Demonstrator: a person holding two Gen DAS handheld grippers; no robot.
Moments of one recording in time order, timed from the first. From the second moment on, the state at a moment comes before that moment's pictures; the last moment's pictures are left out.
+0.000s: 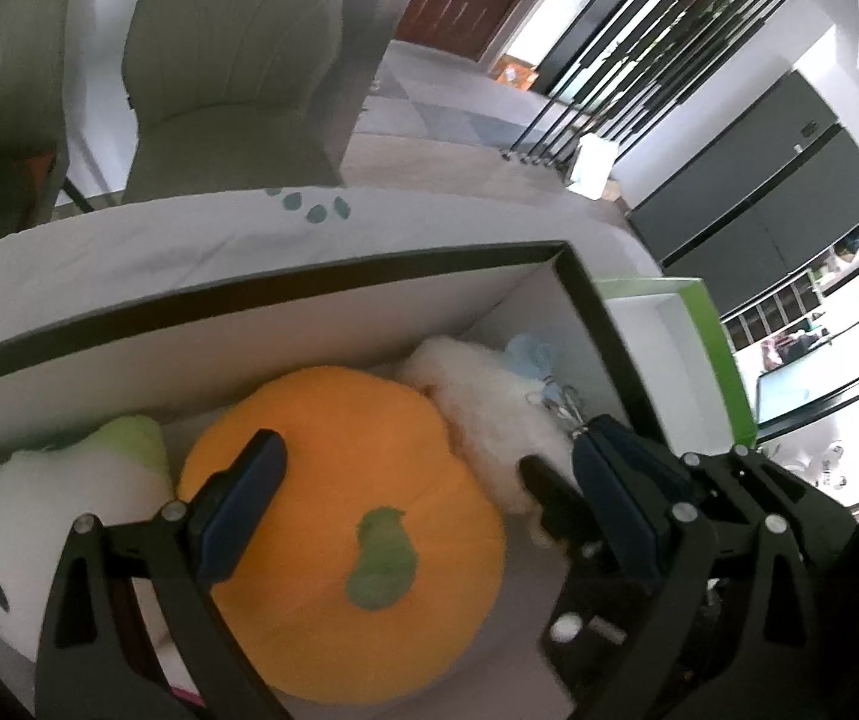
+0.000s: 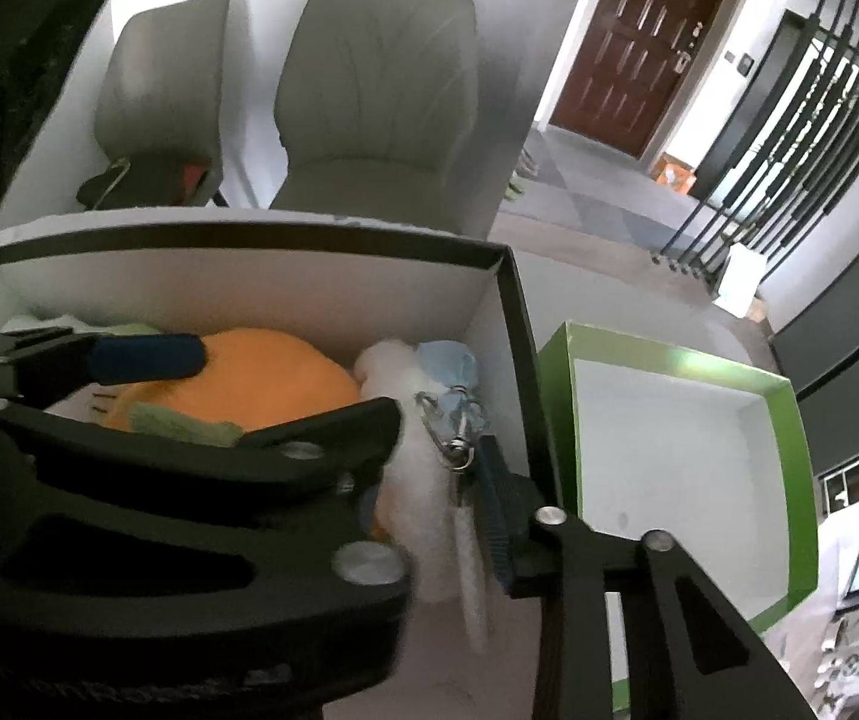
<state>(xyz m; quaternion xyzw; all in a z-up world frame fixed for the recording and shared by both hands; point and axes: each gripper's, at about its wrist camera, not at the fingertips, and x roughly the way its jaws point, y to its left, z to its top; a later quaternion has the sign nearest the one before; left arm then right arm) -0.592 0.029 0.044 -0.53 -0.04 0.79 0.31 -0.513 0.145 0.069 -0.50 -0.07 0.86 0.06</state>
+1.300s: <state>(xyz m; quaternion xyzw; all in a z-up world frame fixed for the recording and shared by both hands) -0.550 0.010 0.090 -0.45 0.04 0.86 0.25 -0.436 0.201 0.145 -0.42 0.01 0.91 0.00</state>
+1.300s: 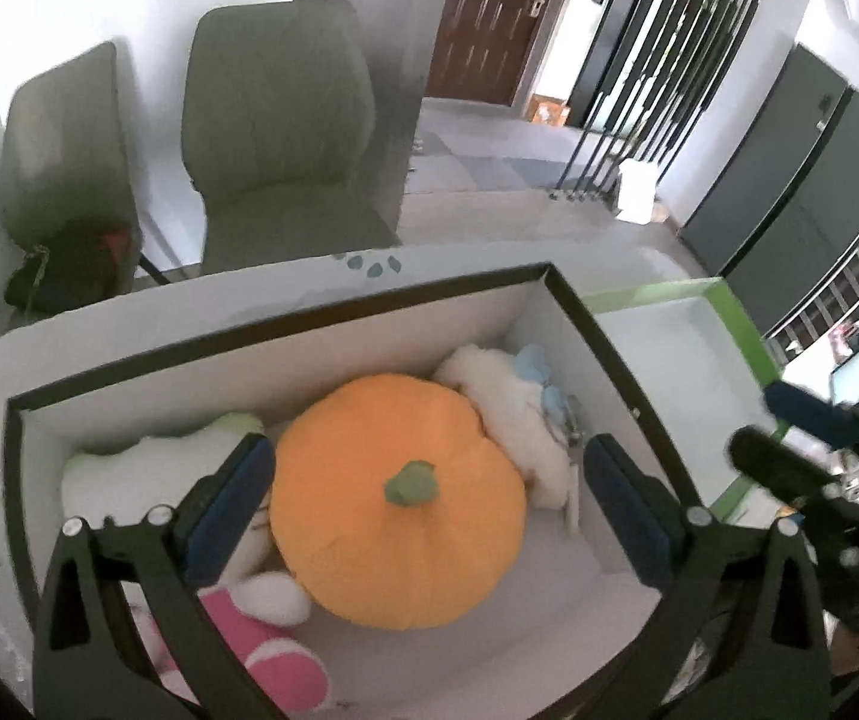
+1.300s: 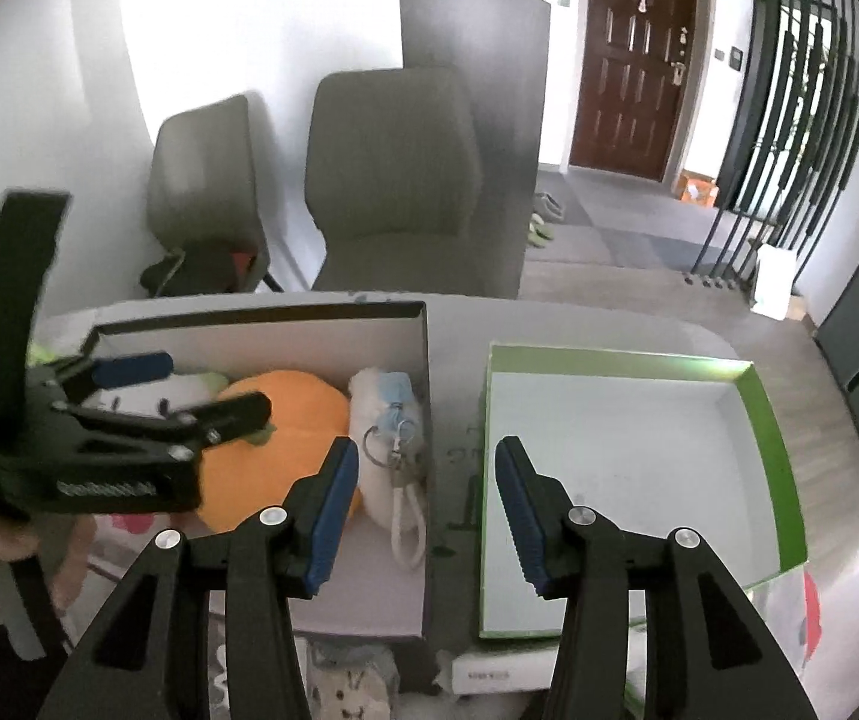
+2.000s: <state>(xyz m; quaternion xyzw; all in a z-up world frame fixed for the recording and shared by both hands) -0.422 -0.008 0.164 -0.36 0.10 0.92 0.16 -0.342 0.208 0.177 -0.38 0.06 0.92 -0.07</state>
